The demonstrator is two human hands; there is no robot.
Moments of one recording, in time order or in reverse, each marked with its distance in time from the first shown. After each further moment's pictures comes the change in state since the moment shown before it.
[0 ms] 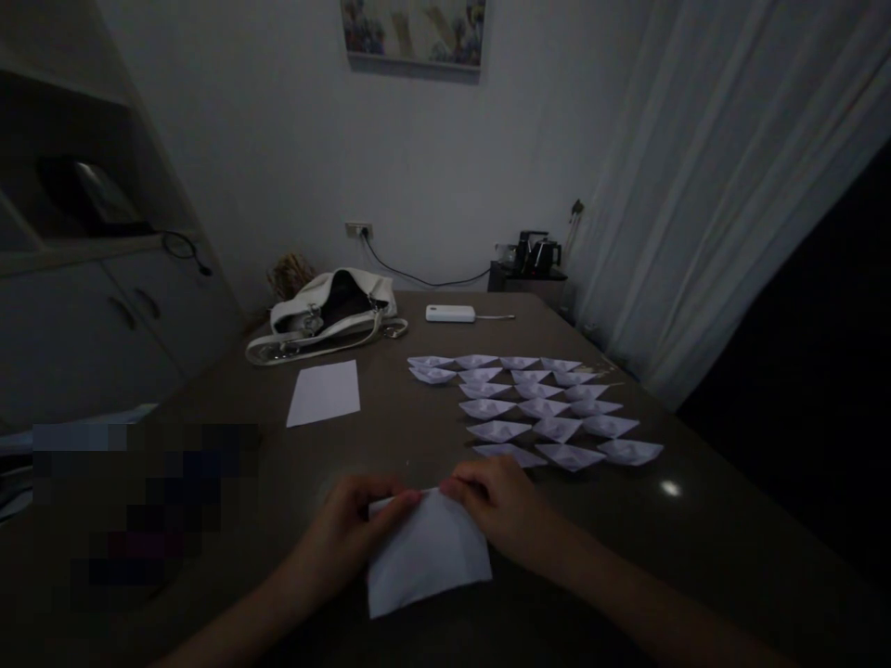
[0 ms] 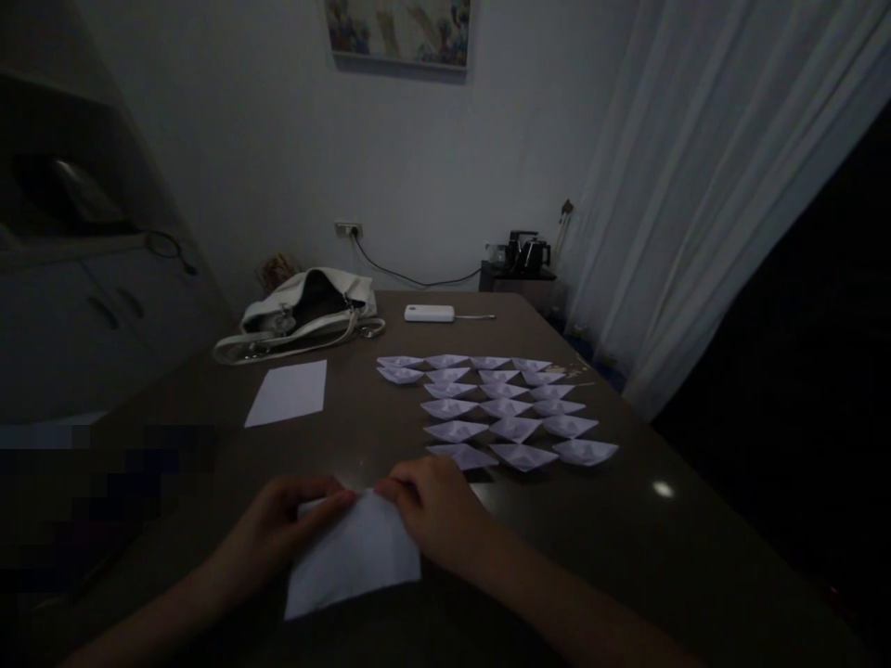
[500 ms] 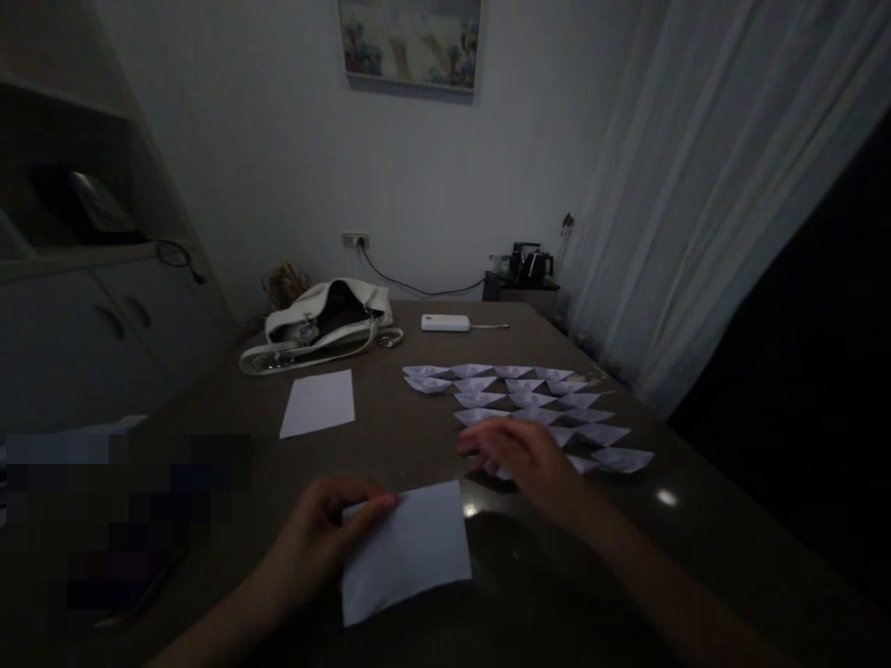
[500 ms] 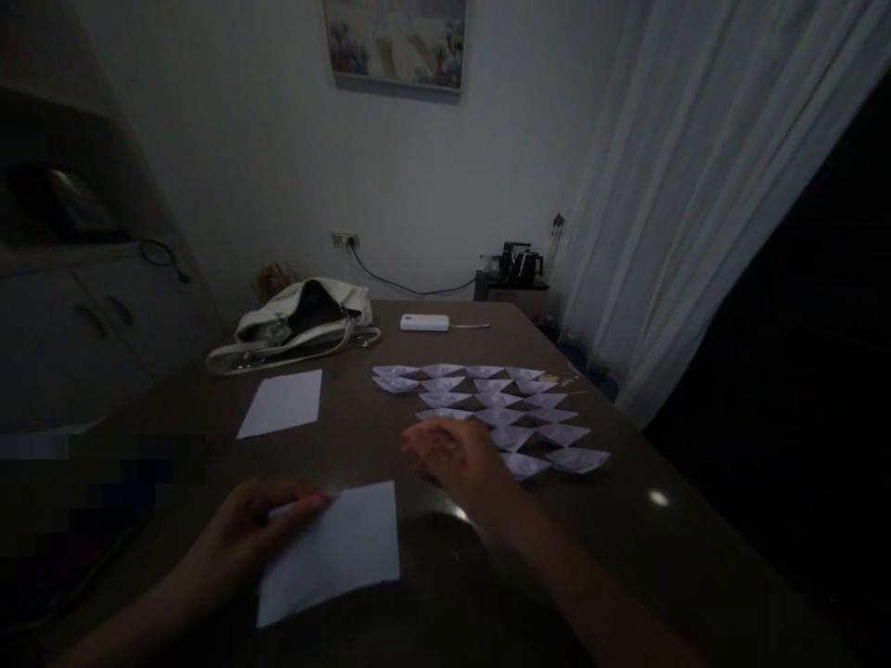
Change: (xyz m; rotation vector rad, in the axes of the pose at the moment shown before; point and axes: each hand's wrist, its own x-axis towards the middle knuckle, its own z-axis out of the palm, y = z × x) left_hand -0.002 -0.011 -0.017 0.008 0.046 0.029; right_hand 0.005 0.002 -0.042 0.350 0.132 0.028
